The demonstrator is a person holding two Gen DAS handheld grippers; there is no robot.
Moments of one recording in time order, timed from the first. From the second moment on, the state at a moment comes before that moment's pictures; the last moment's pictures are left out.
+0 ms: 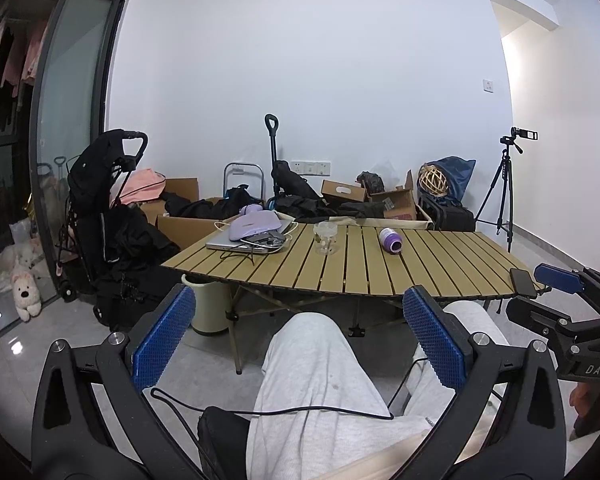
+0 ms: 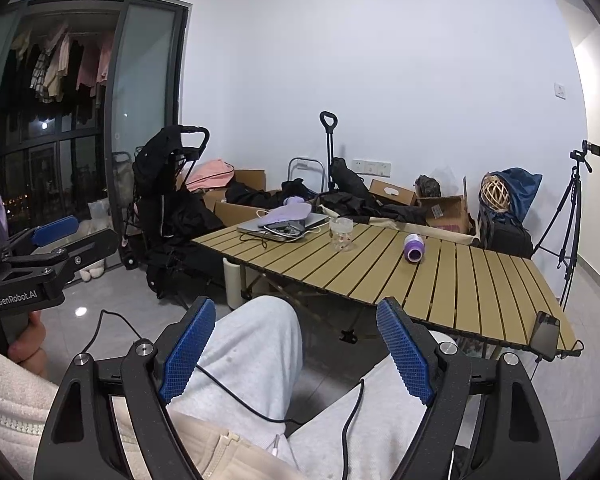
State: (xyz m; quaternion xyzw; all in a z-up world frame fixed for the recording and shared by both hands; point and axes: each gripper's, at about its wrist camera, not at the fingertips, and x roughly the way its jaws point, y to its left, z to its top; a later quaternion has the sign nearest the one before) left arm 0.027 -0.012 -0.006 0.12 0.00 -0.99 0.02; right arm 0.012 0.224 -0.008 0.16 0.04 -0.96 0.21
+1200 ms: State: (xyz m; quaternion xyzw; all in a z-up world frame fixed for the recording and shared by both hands) left arm 0.026 -0.012 -0.003 0.12 0.01 -0.99 0.02; right arm 0.006 0.229 -0.008 0.16 0.05 -0.96 0.21
